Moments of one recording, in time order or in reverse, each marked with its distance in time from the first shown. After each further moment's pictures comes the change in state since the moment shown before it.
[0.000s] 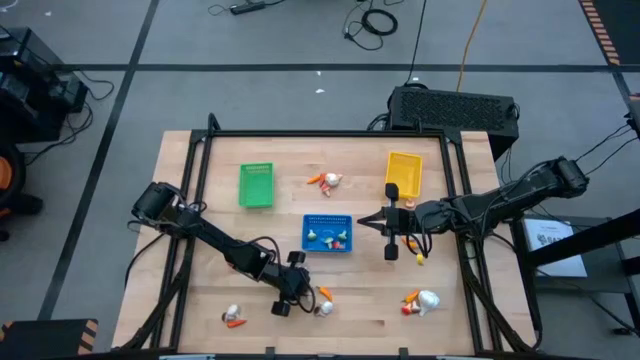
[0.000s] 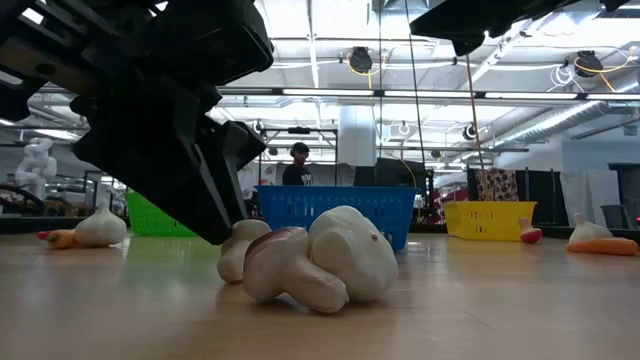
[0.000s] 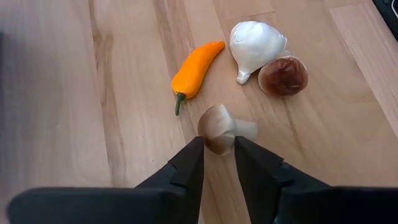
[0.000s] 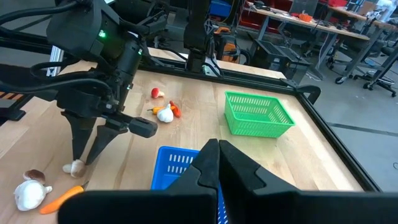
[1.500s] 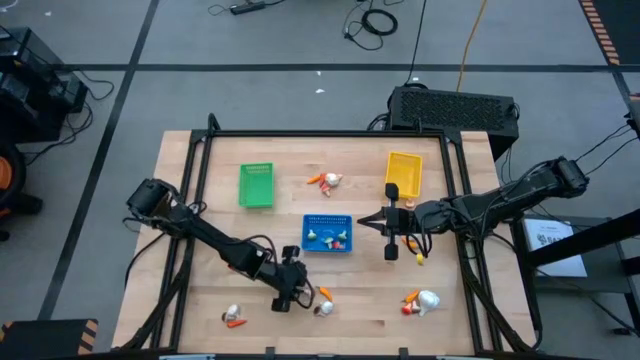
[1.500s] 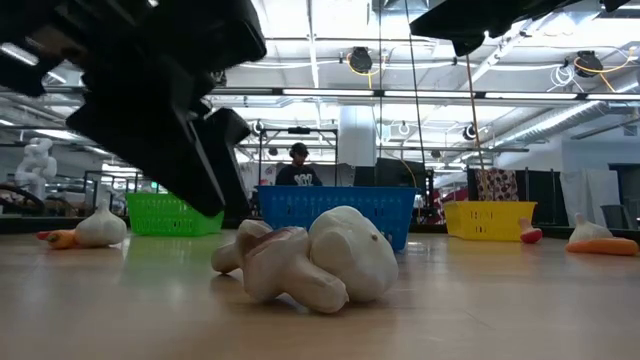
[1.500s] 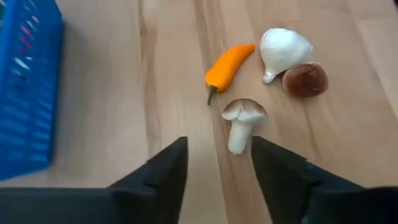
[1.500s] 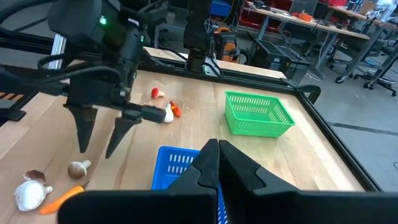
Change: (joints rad) left arm -0.008 -0.058 0.001 -0.093 -0.093 -0.089; right arm 0.000 0.000 0.000 0.000 0.000 0.003
